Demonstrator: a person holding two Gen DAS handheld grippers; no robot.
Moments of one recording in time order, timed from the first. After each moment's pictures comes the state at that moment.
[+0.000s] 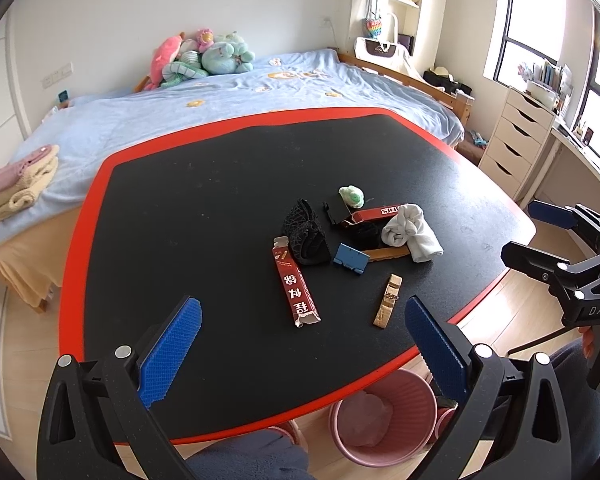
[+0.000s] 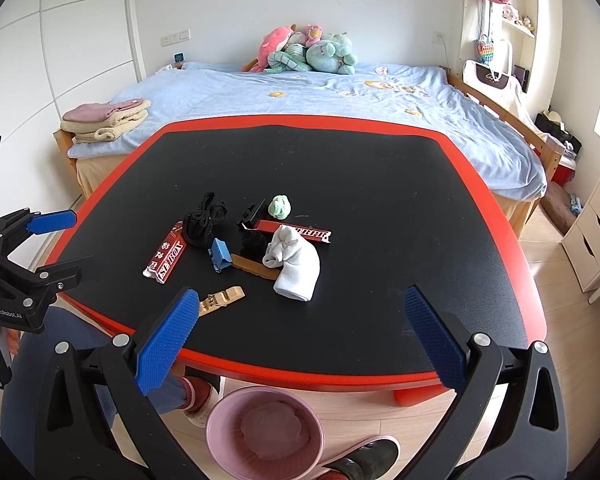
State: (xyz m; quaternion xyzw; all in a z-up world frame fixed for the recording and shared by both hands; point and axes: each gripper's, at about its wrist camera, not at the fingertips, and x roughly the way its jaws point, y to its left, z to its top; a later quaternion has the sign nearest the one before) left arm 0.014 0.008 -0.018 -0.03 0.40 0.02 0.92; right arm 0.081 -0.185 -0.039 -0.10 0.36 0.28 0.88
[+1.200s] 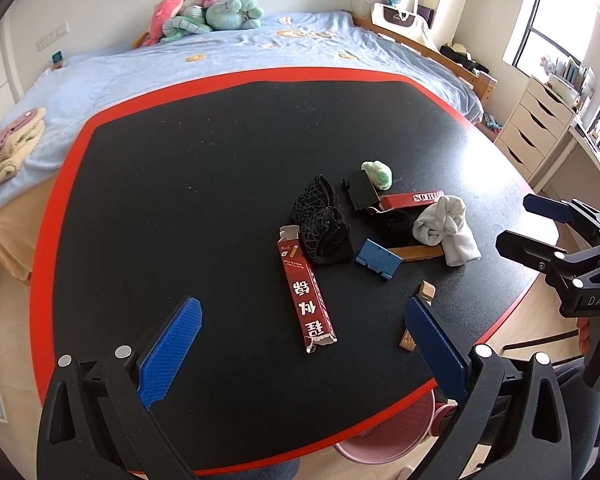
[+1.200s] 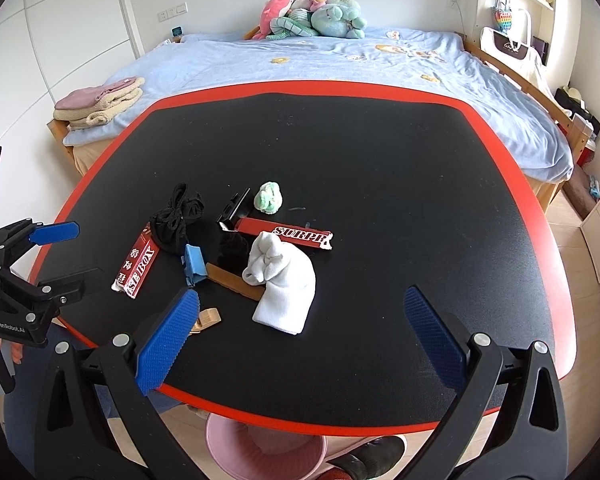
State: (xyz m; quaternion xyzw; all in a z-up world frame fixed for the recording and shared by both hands) left arm 0.067 0.024 -0.054 -0.07 0.47 0.02 0.88; right arm 0.151 -0.162 -0.076 -0.10 0.43 0.30 0.85
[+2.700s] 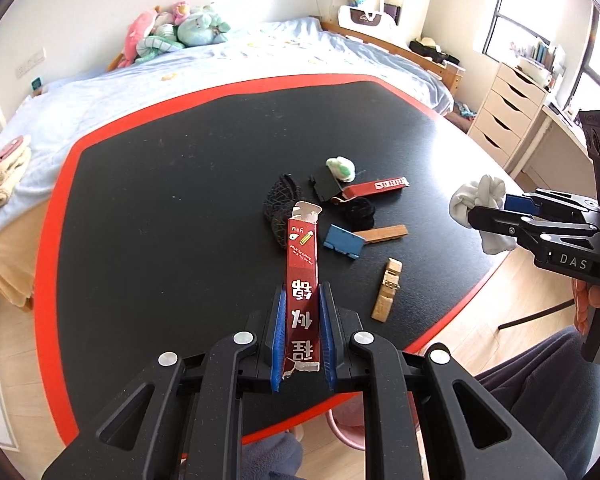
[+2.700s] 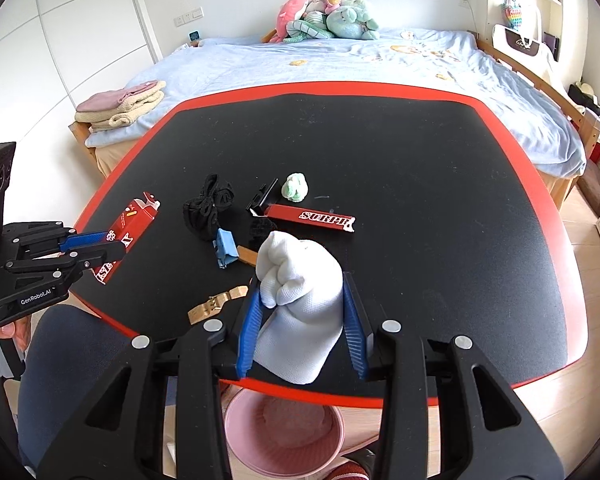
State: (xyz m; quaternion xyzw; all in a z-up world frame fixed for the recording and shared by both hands) left arm 0.040 0.008 -0.035 -0.04 0.45 -0.03 0.89; right arm 0.116 -0.176 -0.064 -0.08 0.42 0.33 0.84
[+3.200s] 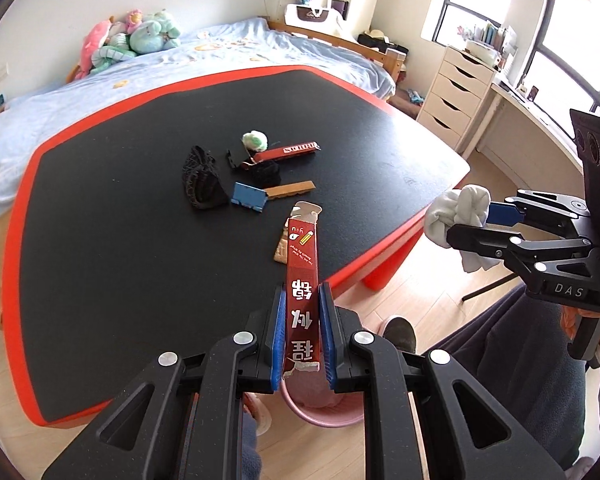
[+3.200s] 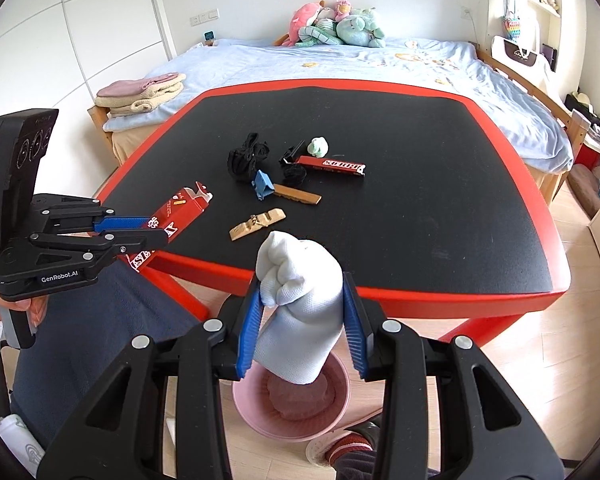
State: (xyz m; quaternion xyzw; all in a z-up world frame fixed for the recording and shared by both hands) left arm -0.001 -0.043 -0.040 -0.03 0.45 -0.11 0.88; right arm 0.025 -0.212 -0.062 -0.09 0.41 0.34 0.84
